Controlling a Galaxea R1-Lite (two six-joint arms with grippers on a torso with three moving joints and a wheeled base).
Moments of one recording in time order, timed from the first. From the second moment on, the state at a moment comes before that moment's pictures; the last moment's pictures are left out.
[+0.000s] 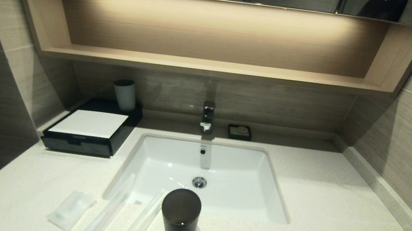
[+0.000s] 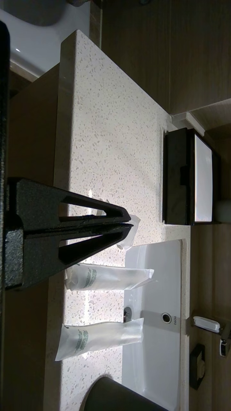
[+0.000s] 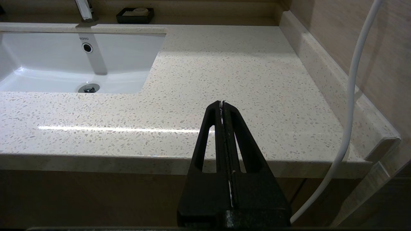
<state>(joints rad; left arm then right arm) 0.01 0.00 0.00 -0.04 0.00 0.03 0.00 0.00 0.00 0.00 0.00 -0.01</state>
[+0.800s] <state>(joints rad) 0.01 0.00 0.00 -0.04 0.00 0.03 0.00 0.00 0.00 0.00 0.00 -0.01</state>
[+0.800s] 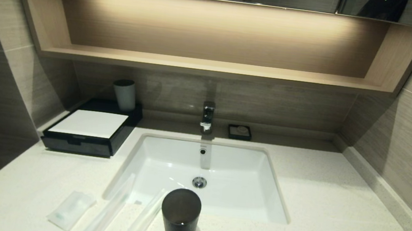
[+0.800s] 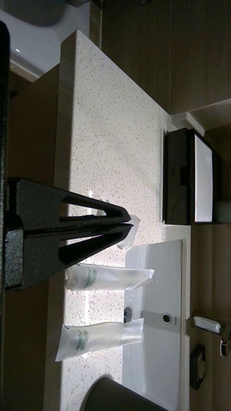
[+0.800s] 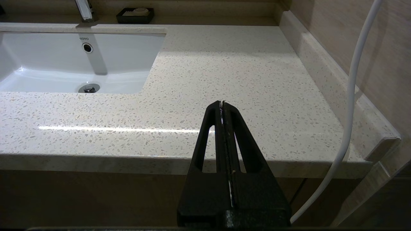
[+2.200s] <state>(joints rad) 0.01 0.00 -0.01 -0.01 0.00 0.03 0.00 0.00 0.00 0.00 0.00 -0.01</state>
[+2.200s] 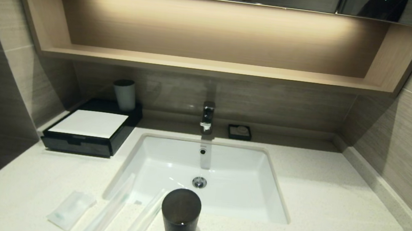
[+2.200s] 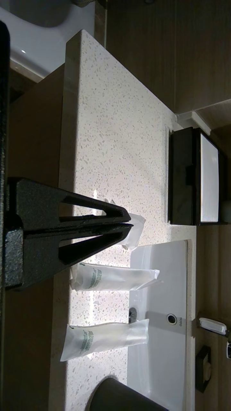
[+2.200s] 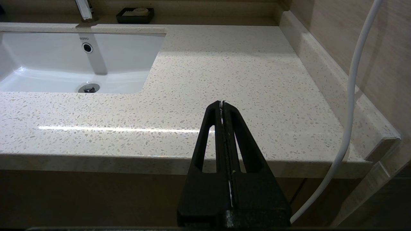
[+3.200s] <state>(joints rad) 0.01 0.00 -0.27 0.25 -0.01 0.04 0.00 0.00 0.00 0.00 0.00 -0.01</state>
